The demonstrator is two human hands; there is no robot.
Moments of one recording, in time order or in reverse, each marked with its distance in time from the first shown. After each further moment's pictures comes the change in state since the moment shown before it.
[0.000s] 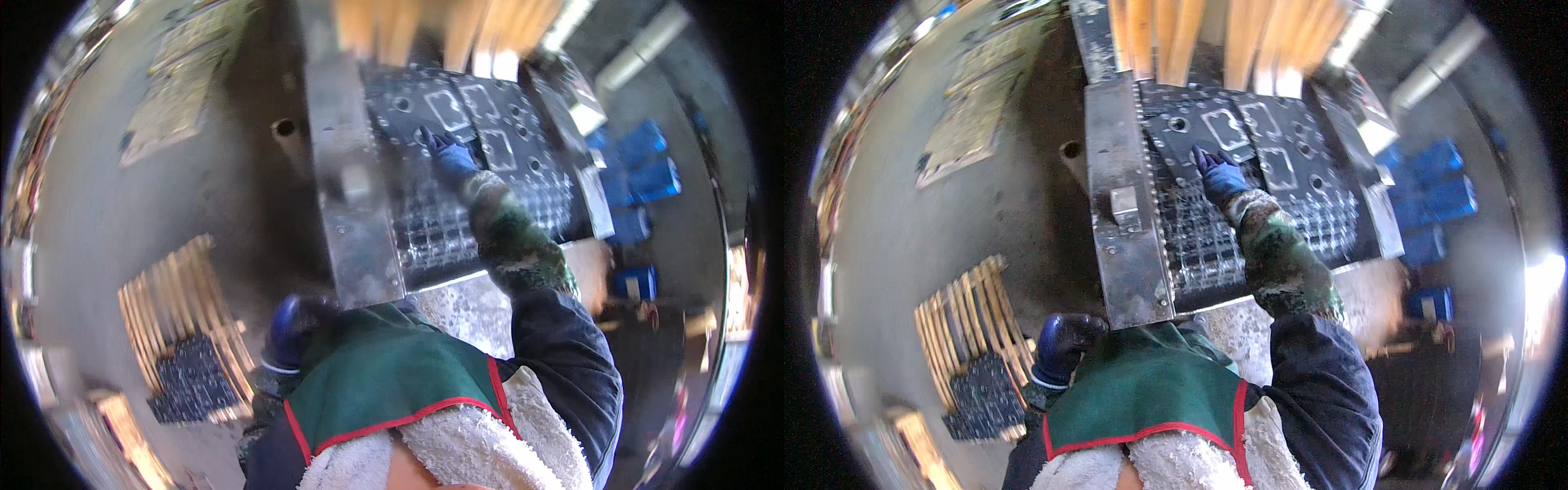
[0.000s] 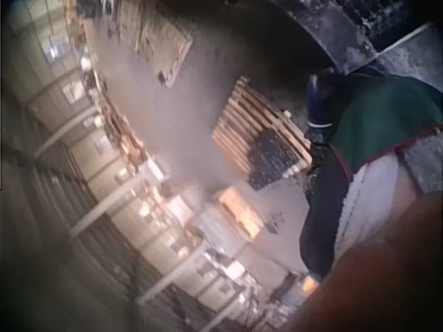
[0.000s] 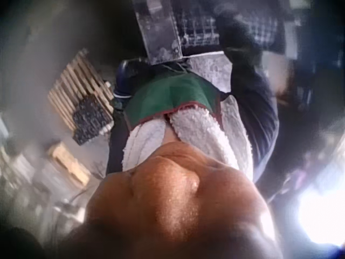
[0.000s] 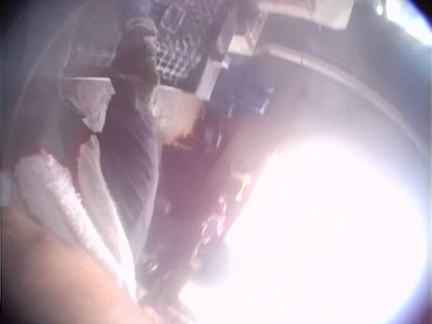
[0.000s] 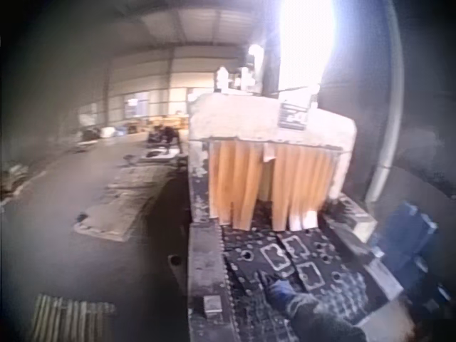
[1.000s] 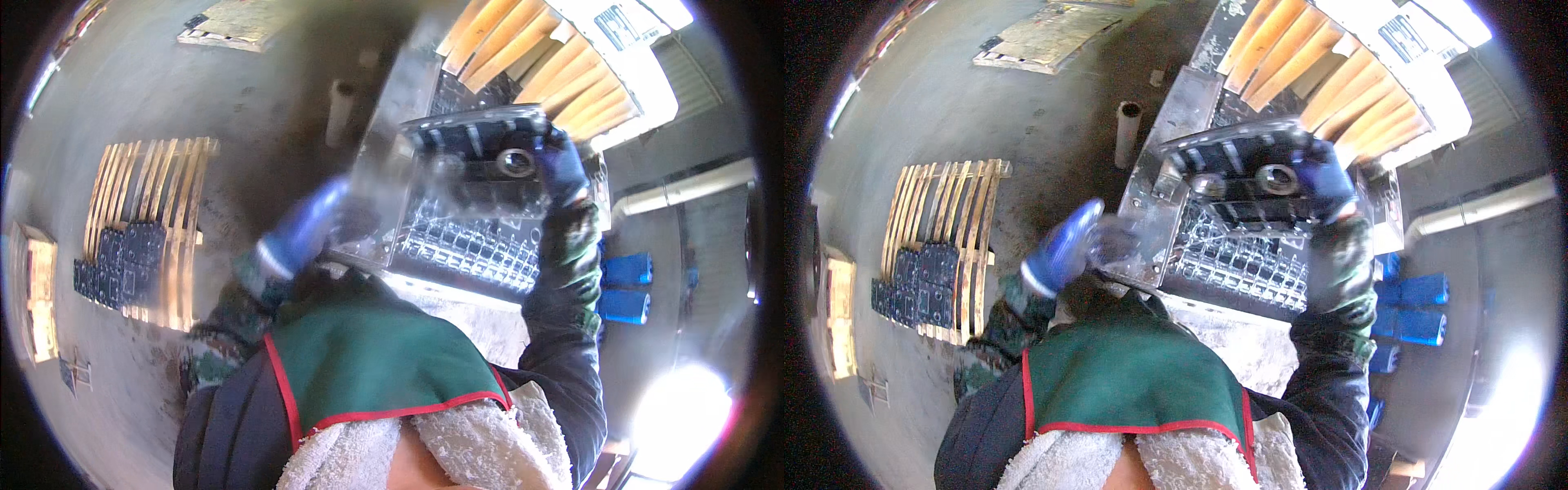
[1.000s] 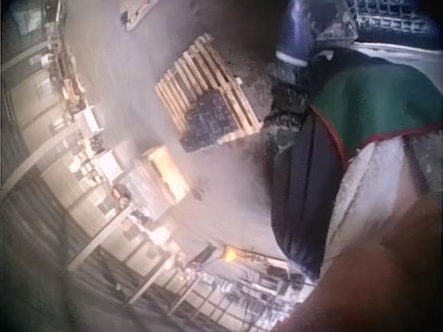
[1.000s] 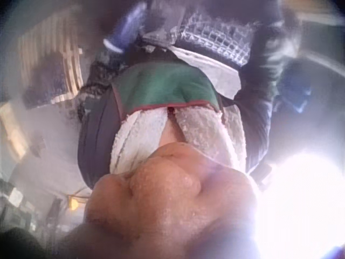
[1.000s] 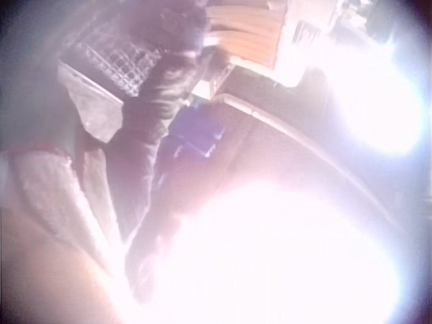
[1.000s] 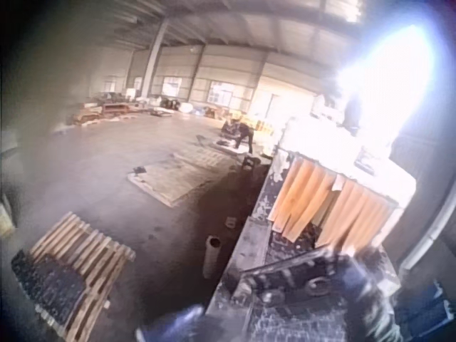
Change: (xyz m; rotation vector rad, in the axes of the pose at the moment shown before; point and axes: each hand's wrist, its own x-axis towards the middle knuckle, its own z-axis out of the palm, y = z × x) left_hand 0.043 0.041 0.047 -0.684 0.075 0.113; right_hand -0.032 -0.016 -0.235 0.948 0.129 -0.437
